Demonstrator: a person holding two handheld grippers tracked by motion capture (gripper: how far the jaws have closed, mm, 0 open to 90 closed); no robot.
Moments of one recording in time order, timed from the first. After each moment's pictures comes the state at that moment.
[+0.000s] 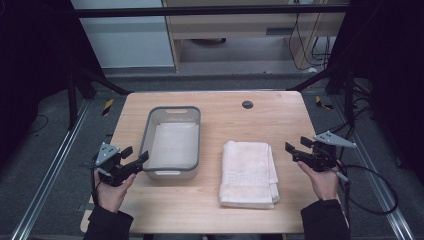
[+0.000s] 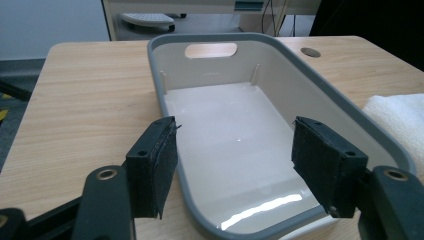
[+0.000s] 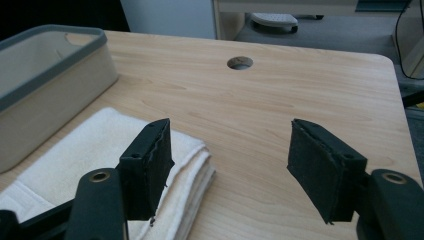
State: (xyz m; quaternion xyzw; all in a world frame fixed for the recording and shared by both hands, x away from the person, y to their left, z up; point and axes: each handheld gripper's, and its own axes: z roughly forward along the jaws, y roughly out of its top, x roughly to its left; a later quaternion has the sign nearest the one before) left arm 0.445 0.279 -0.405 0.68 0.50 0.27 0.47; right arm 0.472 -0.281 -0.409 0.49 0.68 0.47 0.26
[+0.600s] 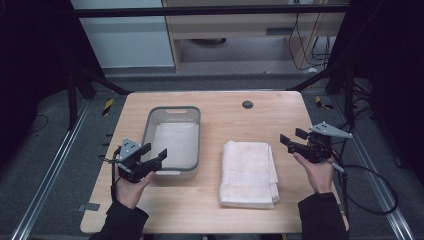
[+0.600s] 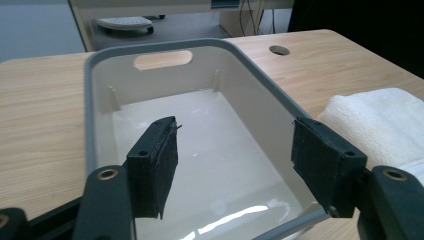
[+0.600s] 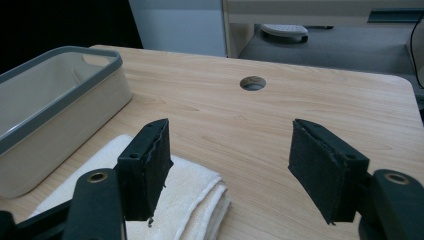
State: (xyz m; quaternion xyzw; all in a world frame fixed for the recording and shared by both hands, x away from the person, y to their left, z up) left arm 0.452 0.228 -0.399 0.70 0.47 0.26 0.47; right arm 0.487 -0.269 -0.392 0.48 0.68 0.49 0.25
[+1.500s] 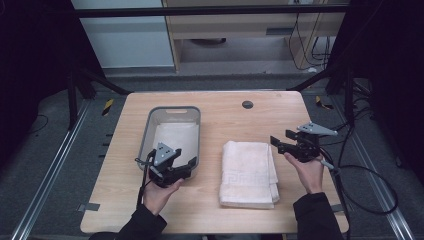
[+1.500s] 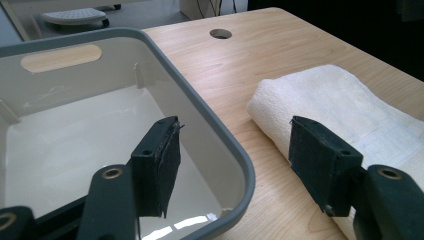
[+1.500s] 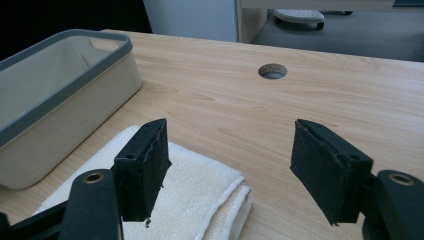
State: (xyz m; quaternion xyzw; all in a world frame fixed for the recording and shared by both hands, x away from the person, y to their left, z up) left arm 0.444 0.156 -0.407 0.75 0.41 0.22 0.47; right arm 0.500 -0.248 -0.405 0.48 0.70 0.48 0.23
